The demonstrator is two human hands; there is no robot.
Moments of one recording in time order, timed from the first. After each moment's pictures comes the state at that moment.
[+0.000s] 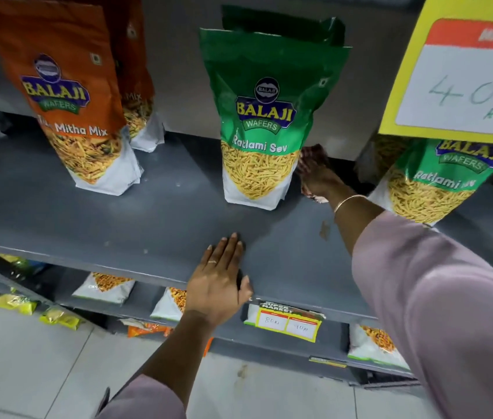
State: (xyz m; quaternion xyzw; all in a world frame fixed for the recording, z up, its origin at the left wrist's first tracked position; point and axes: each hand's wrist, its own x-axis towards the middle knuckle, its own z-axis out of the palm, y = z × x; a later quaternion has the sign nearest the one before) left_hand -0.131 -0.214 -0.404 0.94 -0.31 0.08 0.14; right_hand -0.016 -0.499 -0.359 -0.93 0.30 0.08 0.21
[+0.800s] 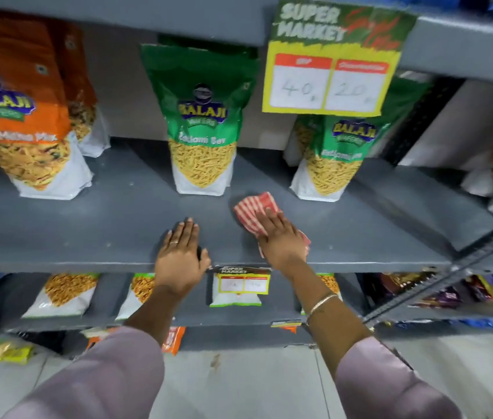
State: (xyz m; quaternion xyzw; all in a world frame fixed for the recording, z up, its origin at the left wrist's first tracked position) left_hand -0.140 -0.210 -0.393 0.94 -0.32 0.05 0.13; right_hand -0.222 -0.404 -0.366 -0.96 0.25 -0.01 0.12
